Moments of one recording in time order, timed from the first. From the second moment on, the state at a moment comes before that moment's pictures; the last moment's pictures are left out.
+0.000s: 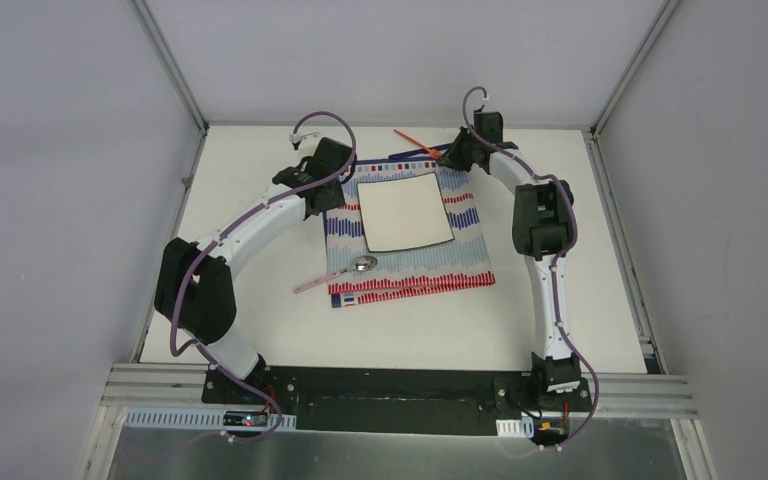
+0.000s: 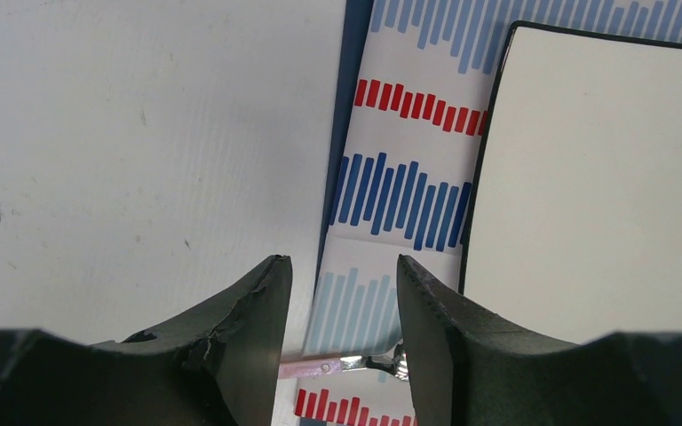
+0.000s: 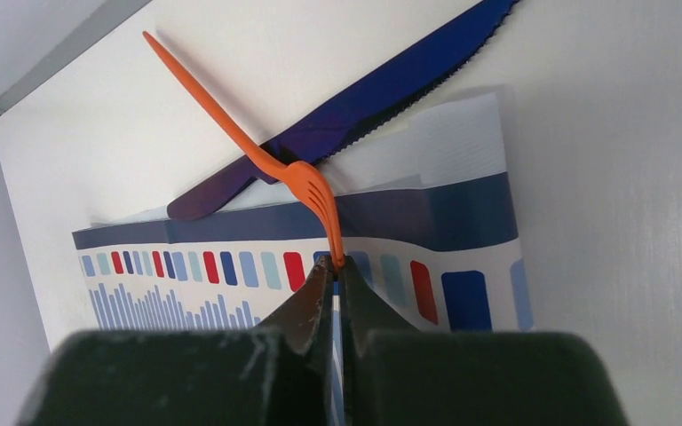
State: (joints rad) left arm -0.51 1.63 1.34 -0.56 -0.46 -0.28; right arm 0.20 2.54 2.08 -0.27 -0.32 0.66
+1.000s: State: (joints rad) left arm -0.51 1.63 1.33 -0.56 -0.49 -0.28; right arm 0.23 2.16 1.97 -0.33 -0.31 0.55
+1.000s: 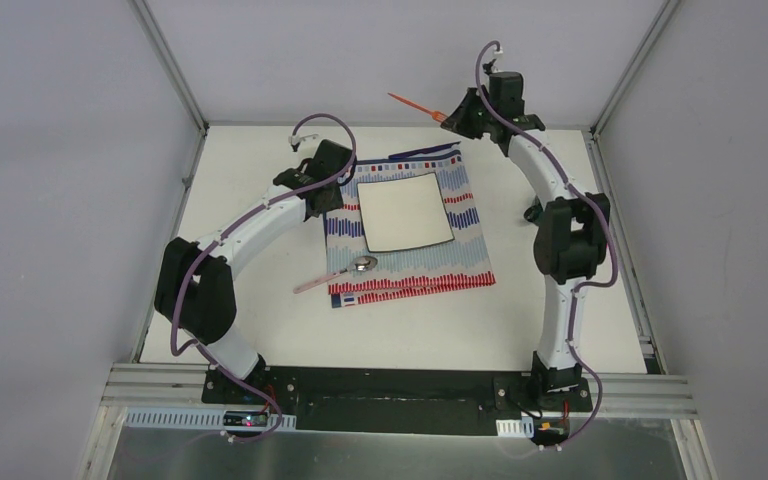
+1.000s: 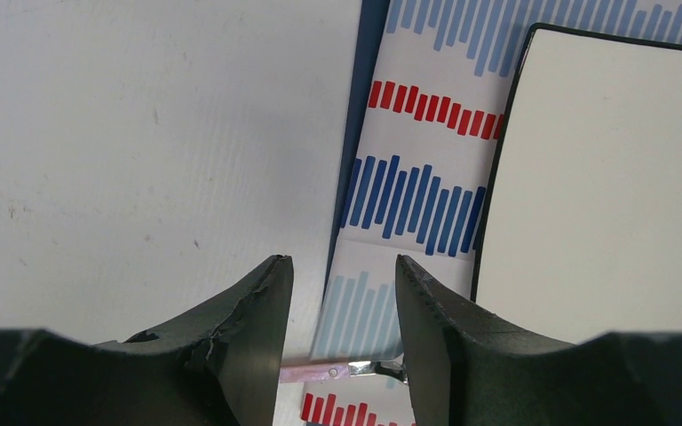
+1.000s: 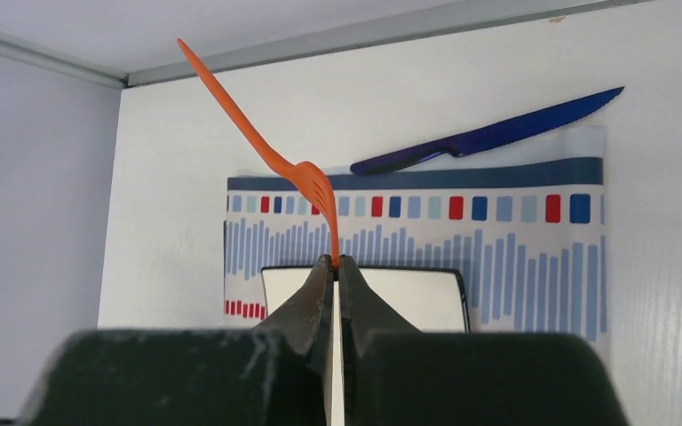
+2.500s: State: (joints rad) left arm -0.51 1.45 1.33 -0.61 -0.46 -0.33; right arm 0.73 1.94 1.72 -1.15 -0.18 0.23
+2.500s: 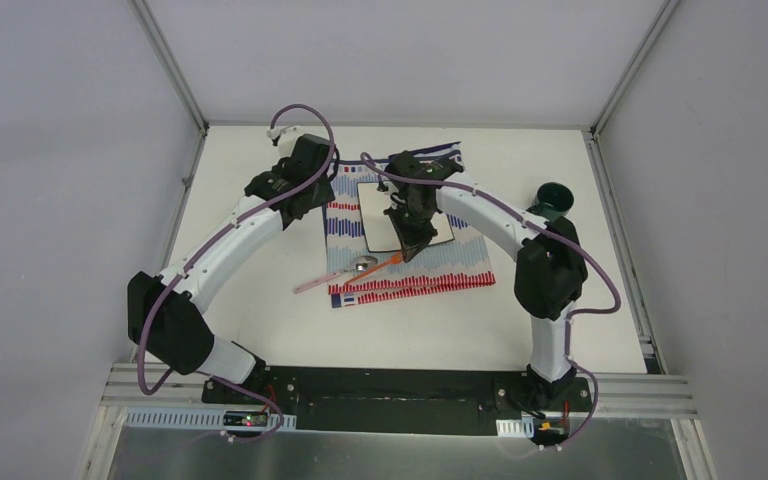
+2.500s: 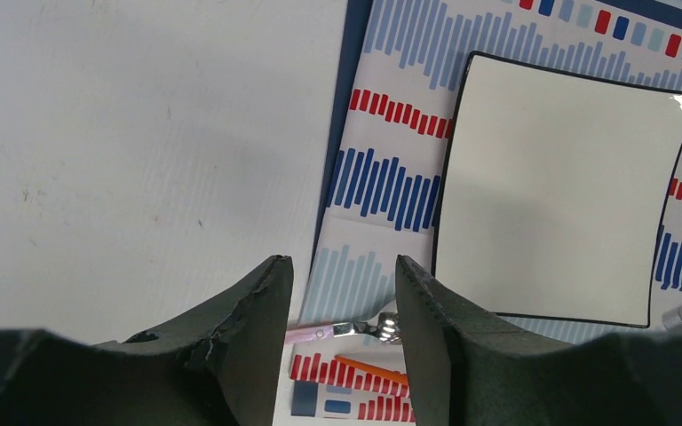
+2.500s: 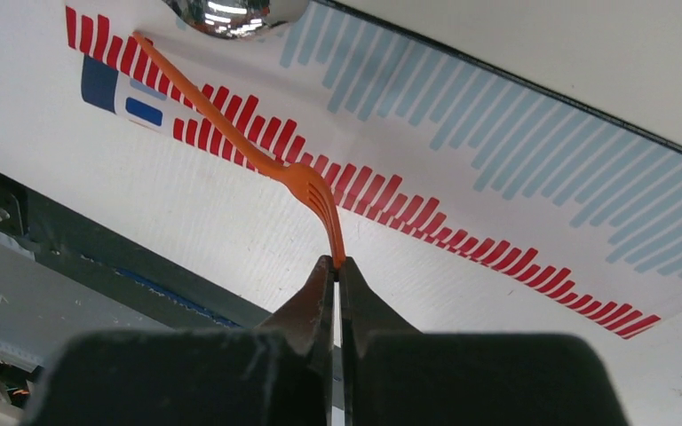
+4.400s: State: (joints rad) left arm -0.51 1.46 1.12 -0.53 -0.54 -0.34; right arm 0.70 2.60 2.42 -0.62 -0.12 0.45
